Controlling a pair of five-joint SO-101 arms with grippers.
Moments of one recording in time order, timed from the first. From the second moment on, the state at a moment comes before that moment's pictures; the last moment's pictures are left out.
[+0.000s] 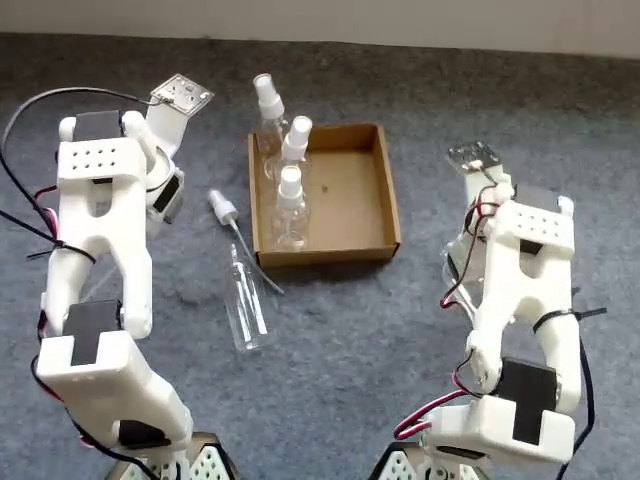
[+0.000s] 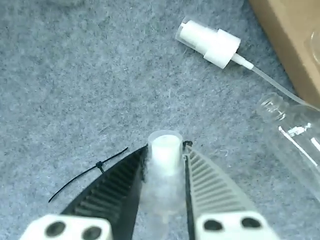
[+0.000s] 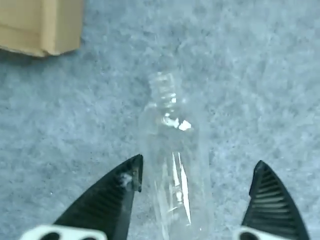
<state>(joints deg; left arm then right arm) -13.3 12.1 -9.8 86.2 -30.7 9.1 -4.1 18.7 73.0 36.0</state>
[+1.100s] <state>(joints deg) -13.3 12.1 -9.8 86.2 -30.7 6.5 7.6 15.1 72.1 38.6</state>
